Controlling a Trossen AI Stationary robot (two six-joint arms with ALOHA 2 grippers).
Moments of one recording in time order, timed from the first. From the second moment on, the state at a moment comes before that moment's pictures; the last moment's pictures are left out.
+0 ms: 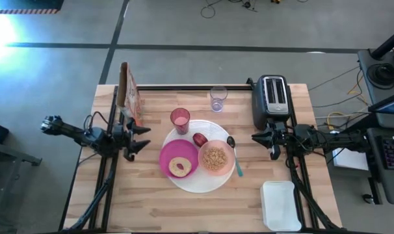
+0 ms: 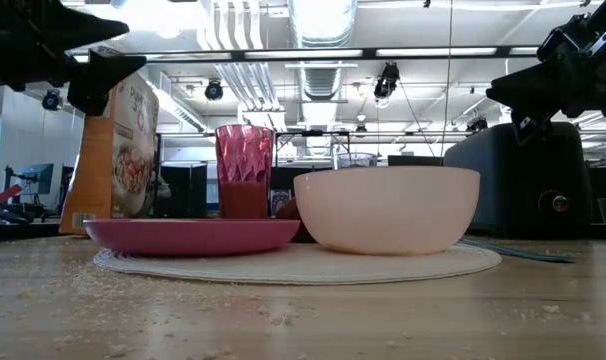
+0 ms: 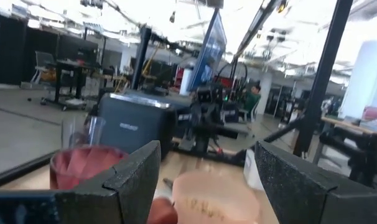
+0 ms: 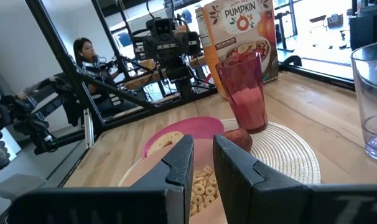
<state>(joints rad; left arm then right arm) -0.33 0.13 0.01 0.37 -0.46 -0.12 0.01 0.04 0.01 0.03 0.04 0.31</state>
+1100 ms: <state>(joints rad) -0.33 0.09 0.01 0.26 -0.46 -0.17 0.01 0.04 0.01 0.03 0.04 0.31</state>
